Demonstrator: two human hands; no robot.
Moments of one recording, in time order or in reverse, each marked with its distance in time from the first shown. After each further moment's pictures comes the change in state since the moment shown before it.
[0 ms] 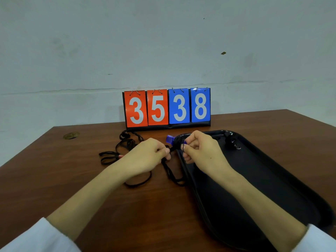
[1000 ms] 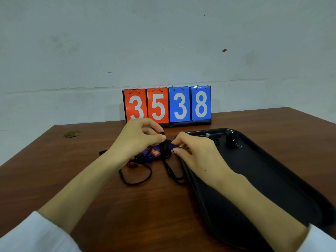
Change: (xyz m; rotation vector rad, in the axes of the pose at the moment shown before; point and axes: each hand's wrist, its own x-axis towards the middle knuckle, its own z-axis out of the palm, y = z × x) left_hand -0.002 0.001 -0.023 -0.308 0.325 0.042; right_hand -0.014 -0.007 0.002 -0.391 -0.013 -0.563
